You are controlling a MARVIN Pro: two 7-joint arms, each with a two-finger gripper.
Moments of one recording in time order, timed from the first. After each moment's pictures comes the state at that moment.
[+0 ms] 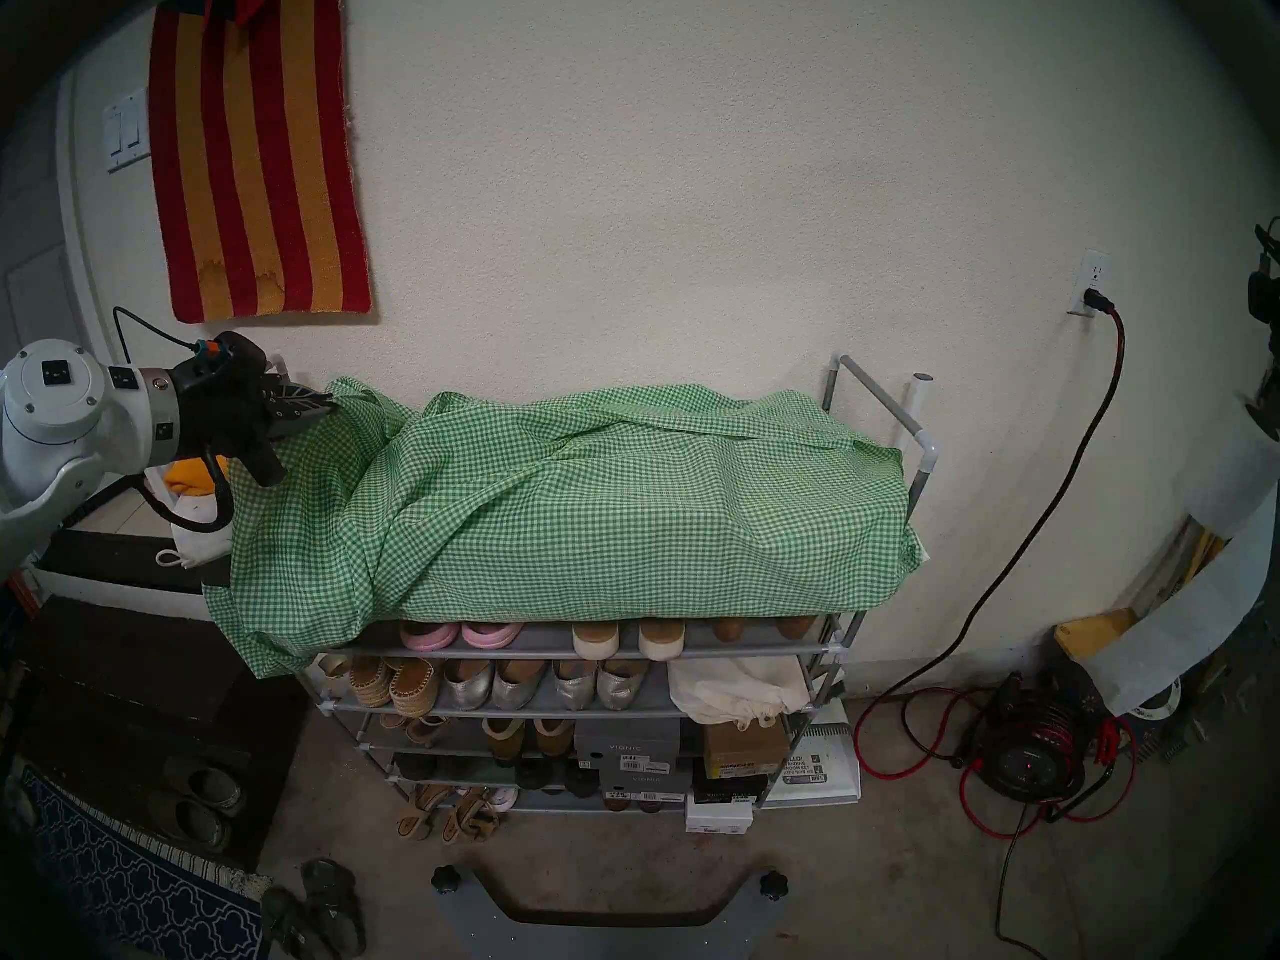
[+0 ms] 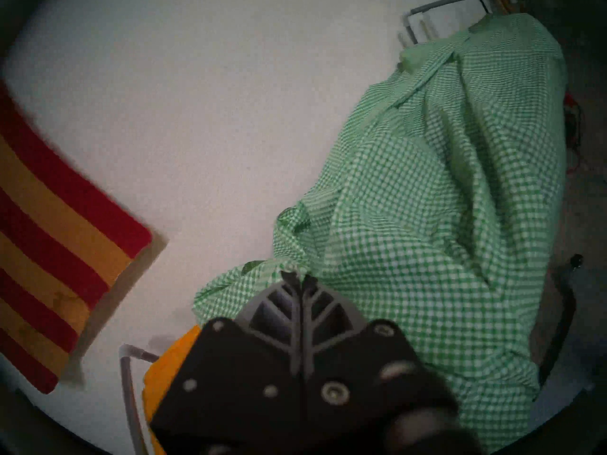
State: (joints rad) left arm 2.03 -0.10 -2.10 -2.12 -0.76 0.49 -0.34; right arm 1.56 -0.95 -2.10 -1.22 1.31 0.57 1.21
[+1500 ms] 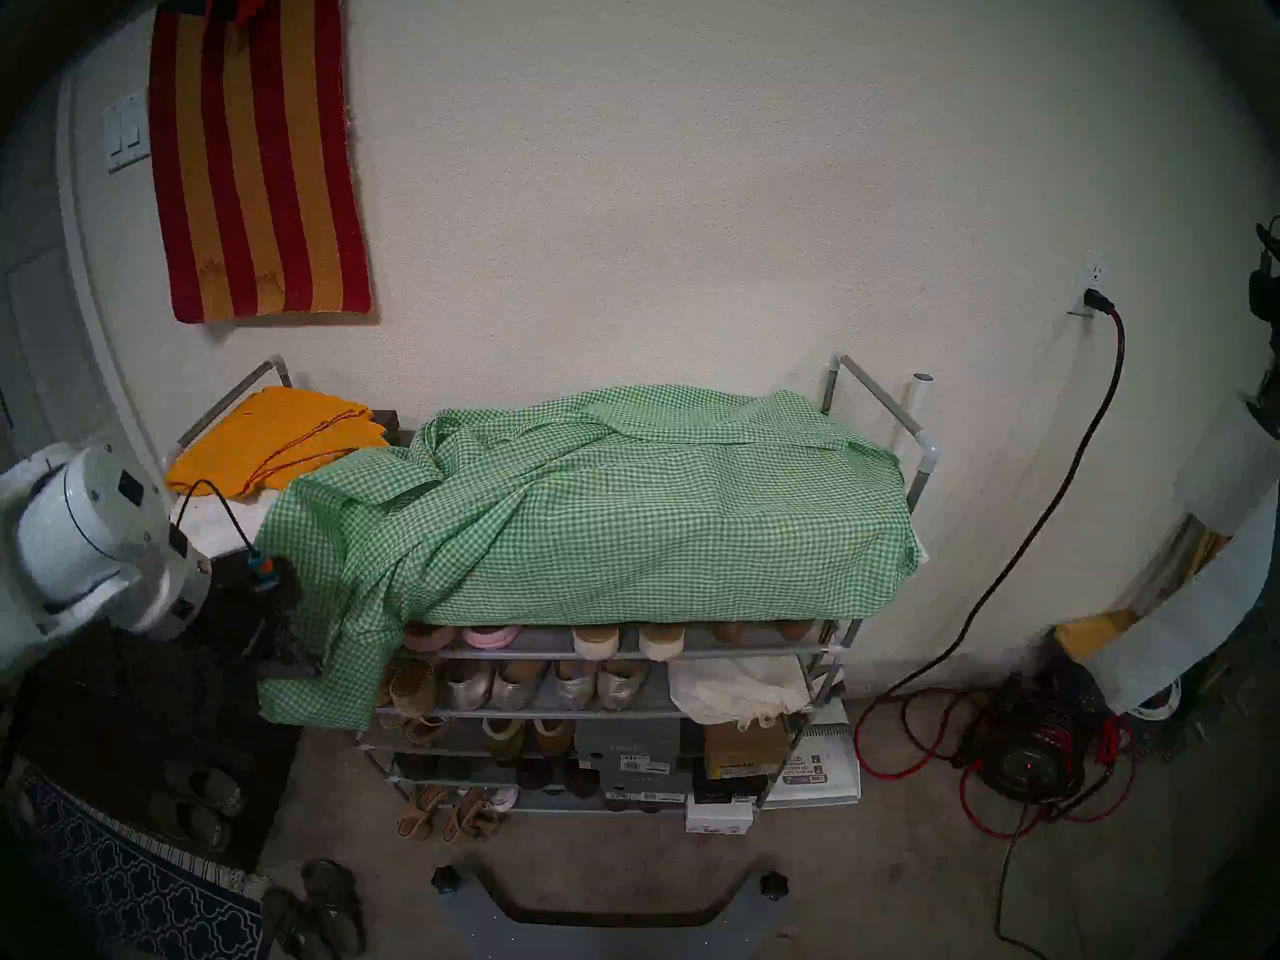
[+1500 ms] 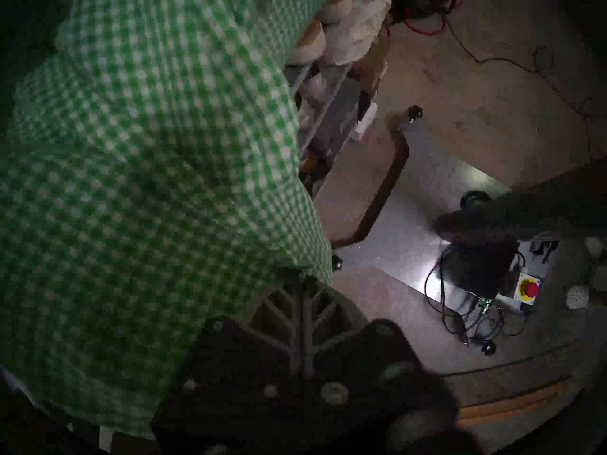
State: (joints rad) left arm 2.17 -0.18 -1.98 -2.22 -0.37 0.96 -0.87; right arm 1.56 -0.95 -2.11 -1.23 1.33 0.58 1.20
